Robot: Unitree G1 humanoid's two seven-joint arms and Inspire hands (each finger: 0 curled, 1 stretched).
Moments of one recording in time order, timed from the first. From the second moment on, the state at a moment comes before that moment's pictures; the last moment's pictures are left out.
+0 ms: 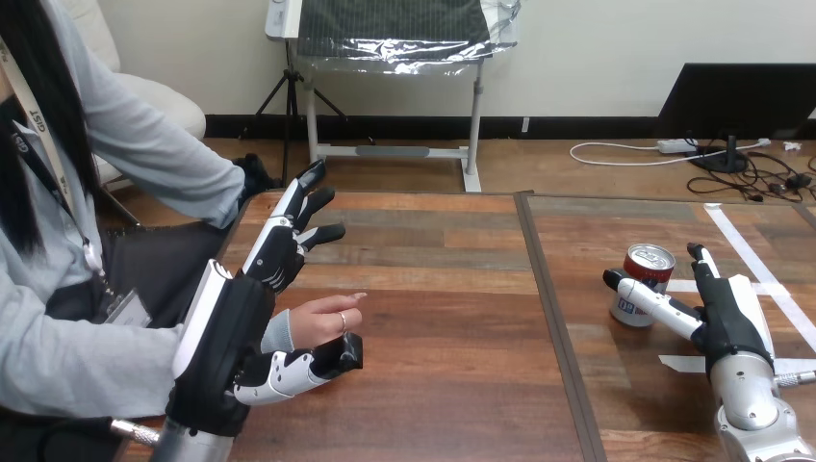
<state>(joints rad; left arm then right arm) -0.07 0.19 -0.02 0.63 -0.09 -1.19 -0.29 -0.58 -0.38 -0.07 1.34 -0.22 -0.35 -0.19</state>
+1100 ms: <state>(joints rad) -0.07 0.20 -0.01 0.63 -0.14 -1.19 -0.33 -0.59 -0.38 -0.05 1.34 -0.24 -0.35 -0.21</state>
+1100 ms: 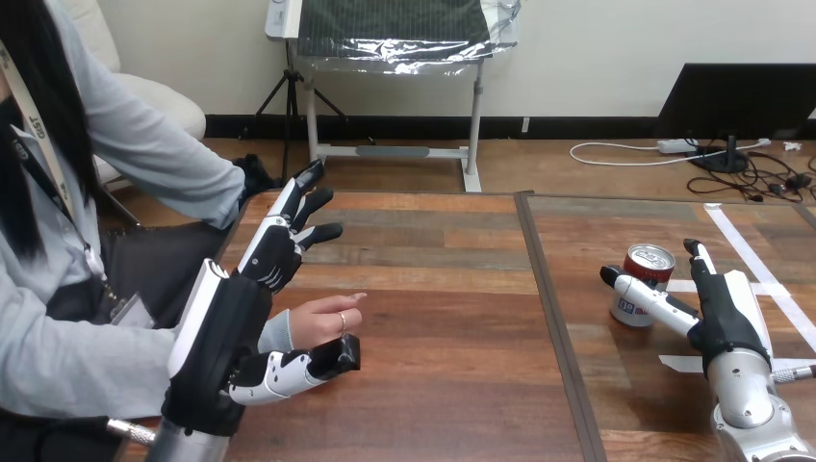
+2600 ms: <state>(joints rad) -0.08 0.19 0.00 0.64 -0.15 -1.20 -0.36 -0.66 -0.37 -0.07 1.34 -0.20 -0.31 -0.15</state>
